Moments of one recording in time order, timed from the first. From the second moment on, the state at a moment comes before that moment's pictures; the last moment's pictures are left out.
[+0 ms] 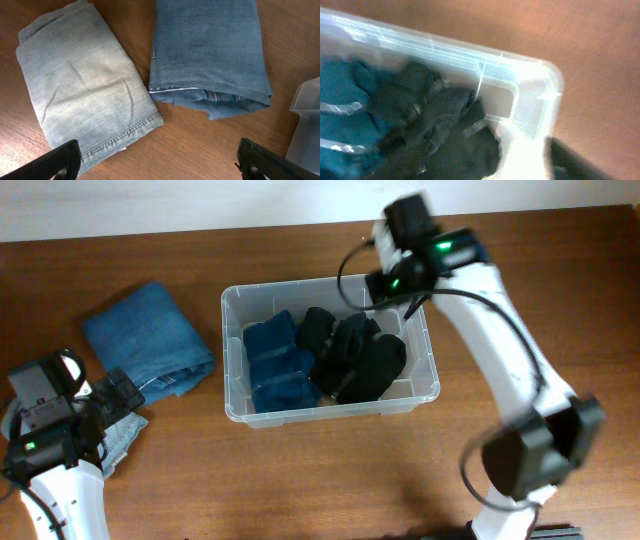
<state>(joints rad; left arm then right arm) 0.39 1.15 1.04 -0.85 -0.05 -0.16 0.27 1.90 1.96 -1.13 -0.01 0.00</state>
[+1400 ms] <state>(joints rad) 0.94 1.99 1.31 -0.86 0.32 -0.19 -0.09 1.77 1.93 -1.28 -0.12 -0.01</state>
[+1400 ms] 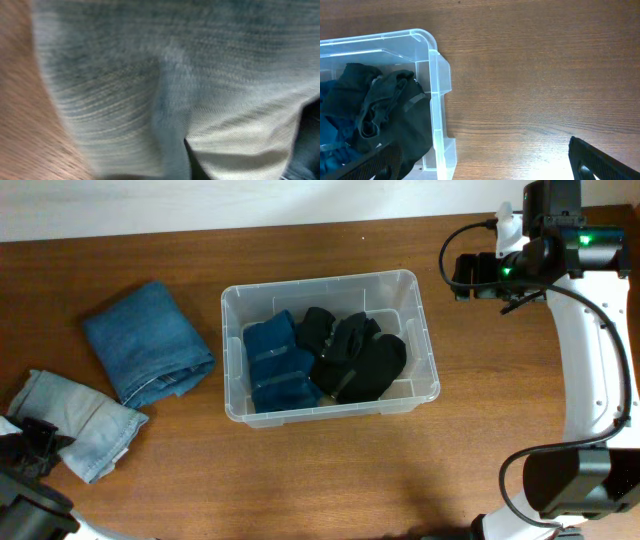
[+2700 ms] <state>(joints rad) -0.59 1.81 1.37 -0.35 0.45 -0.57 -0.35 1.69 1.94 -1.35 -0.11 0.03</state>
